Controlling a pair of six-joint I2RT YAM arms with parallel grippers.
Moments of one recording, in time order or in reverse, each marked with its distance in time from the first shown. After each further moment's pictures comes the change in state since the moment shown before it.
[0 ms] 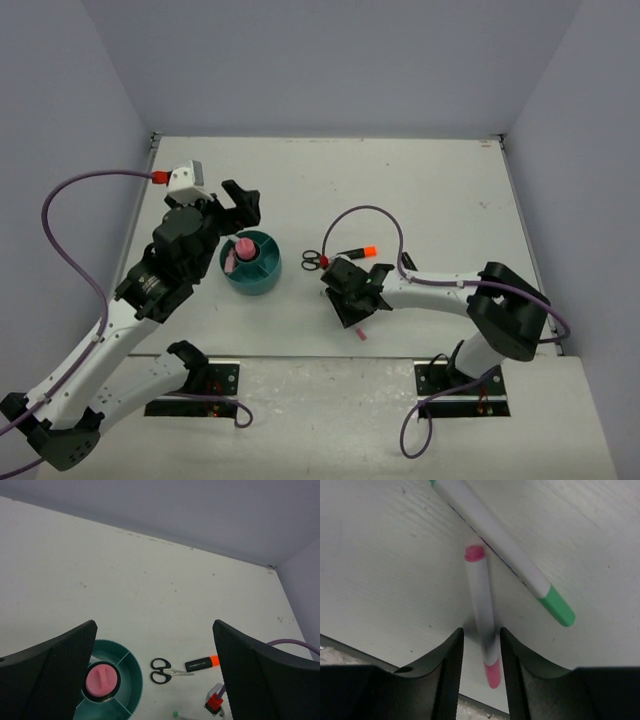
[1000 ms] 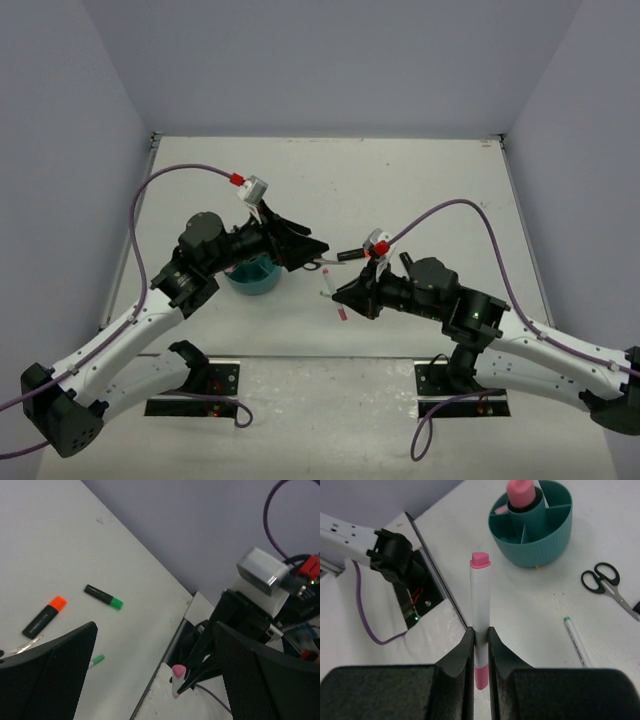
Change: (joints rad) left arm -0.023 0.074 -0.188 0.412 0.948 -0.163; right arm 0.052 -0.758 -0.113 0.319 -0.169 -0.158
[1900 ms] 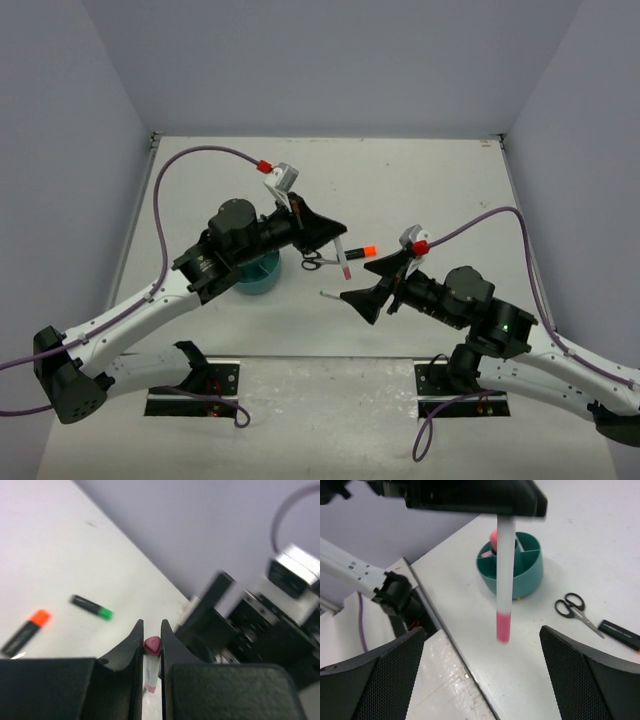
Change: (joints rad) left arm -0.173 0.178 0.143 0.031 -0.079 -0.001; right arm -0.001 -0.187 -0.020 0.014 0.107 -0.018
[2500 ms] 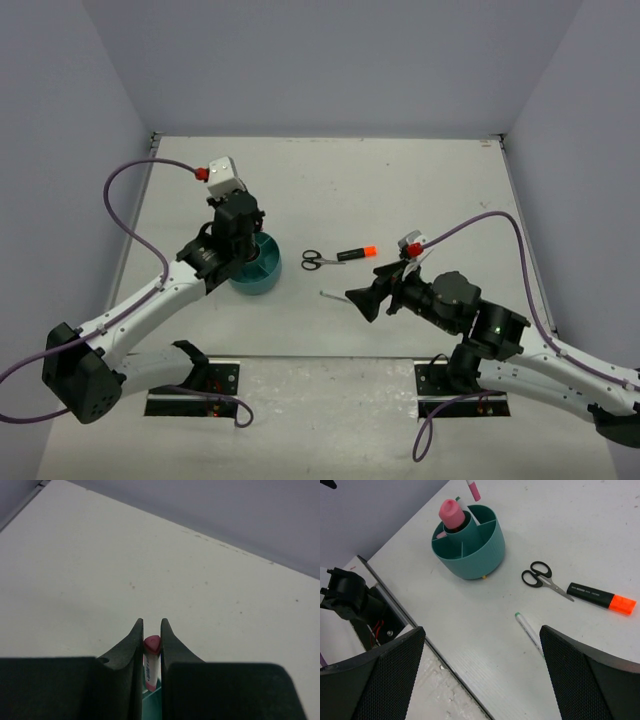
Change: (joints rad) left arm 0.174 0.053 -0.039 -0.190 -1.186 0.169; right arm -0.001 -0.022 -0.083 -0.067 0.178 0.061
